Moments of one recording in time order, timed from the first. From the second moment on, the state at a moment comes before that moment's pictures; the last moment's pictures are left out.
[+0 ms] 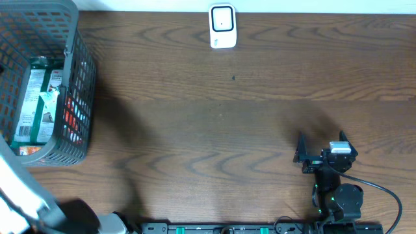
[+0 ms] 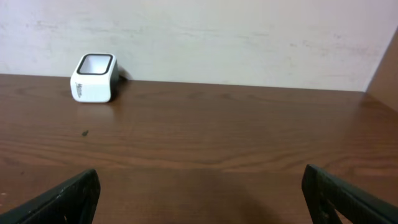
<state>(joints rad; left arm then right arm) 0.68 1.54 1.77 -0.87 0.05 -0.16 0.06 0.01 0.01 -0.06 0.07 -0.03</state>
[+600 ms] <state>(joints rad) -0.16 1.30 1.72 -1.17 0.07 -0.36 0.06 0.01 0.01 -0.06 0.07 -0.03</state>
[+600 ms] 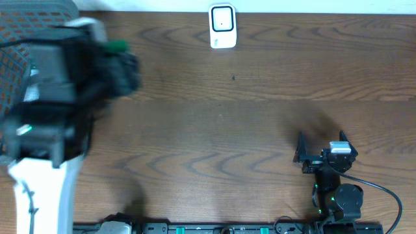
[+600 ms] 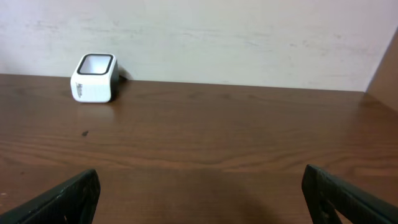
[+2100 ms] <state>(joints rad) -0.93 2.12 1.55 -0.51 0.05 -0.77 0.06 0.01 0.01 -0.06 0.07 -0.03</state>
